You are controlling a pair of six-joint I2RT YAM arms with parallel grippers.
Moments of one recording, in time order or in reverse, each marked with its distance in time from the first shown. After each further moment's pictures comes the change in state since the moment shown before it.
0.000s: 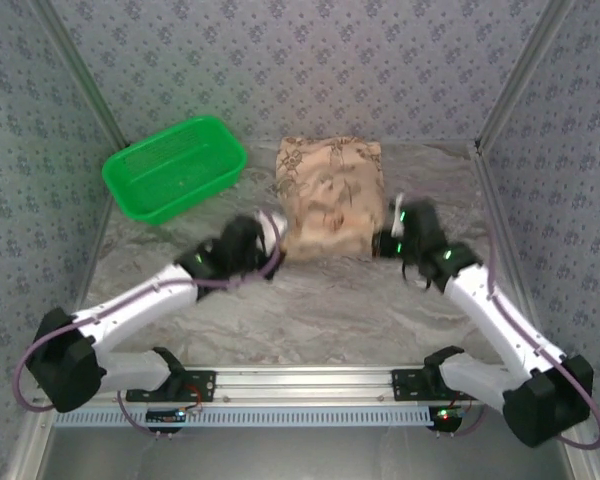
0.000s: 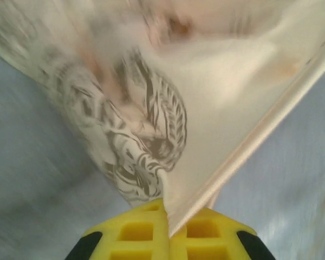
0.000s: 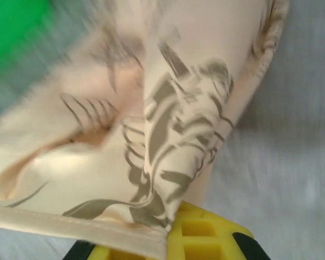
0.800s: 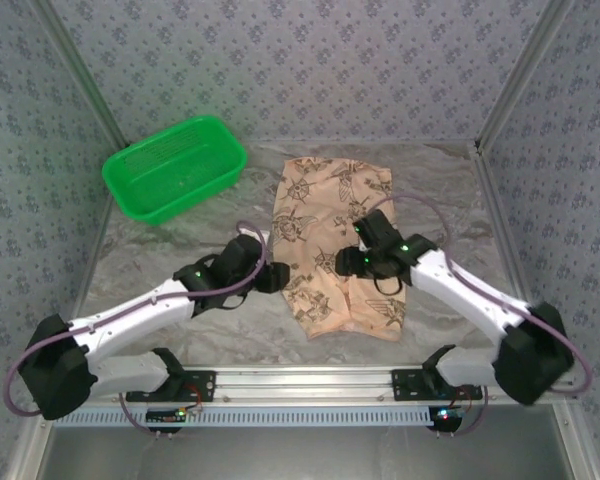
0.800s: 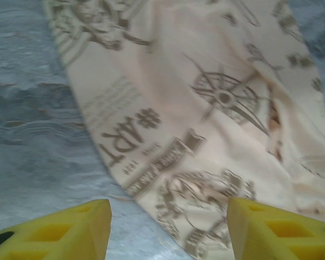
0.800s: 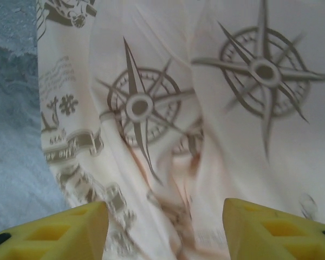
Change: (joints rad) left arm 0.031 -0.051 0.024 -0.101 -0.055 -0.441; right arm 0.185 0.325 0.181 -0.052 0.020 0.104
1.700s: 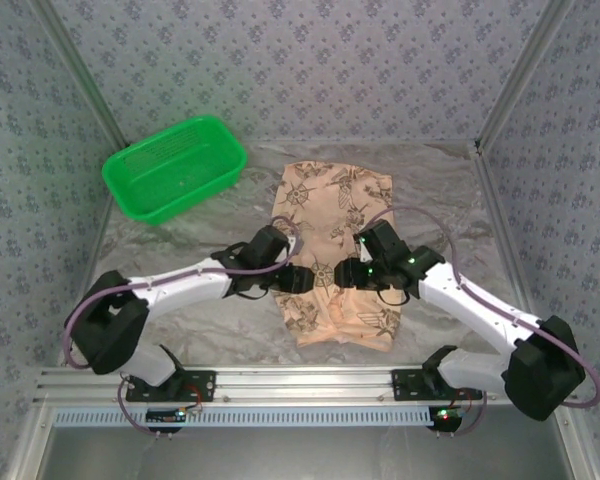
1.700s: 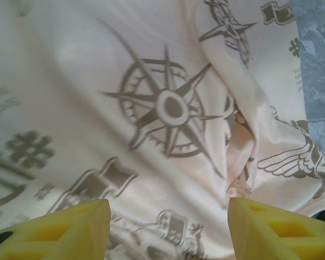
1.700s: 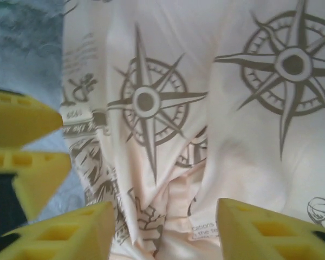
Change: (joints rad) left arm -0.030 0.343 0.117 0.126 0.290 0.042; right arm 0.013 -0.131 -0.117 0.016 -0.124 0.019
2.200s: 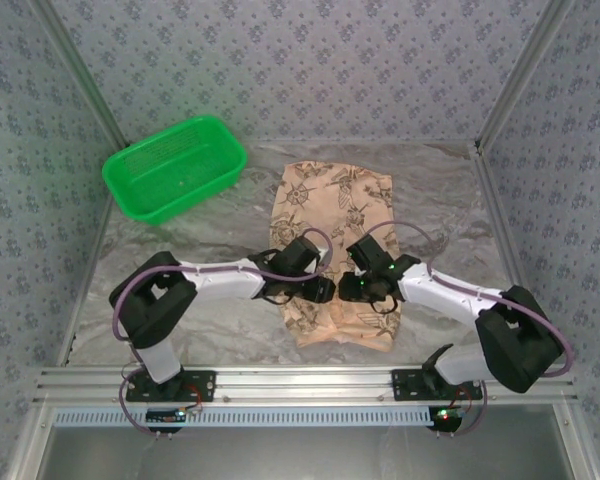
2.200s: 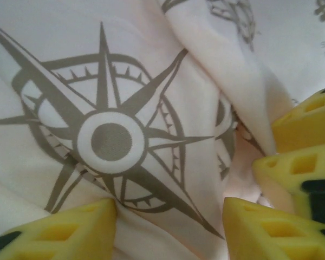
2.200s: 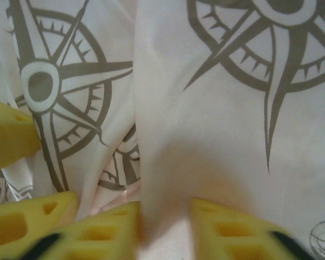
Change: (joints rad) left arm -0.107 0.226 0.080 0.101 -0.070 0.032; right arm 0.025 0.156 -0.121 0.150 0.060 0.031
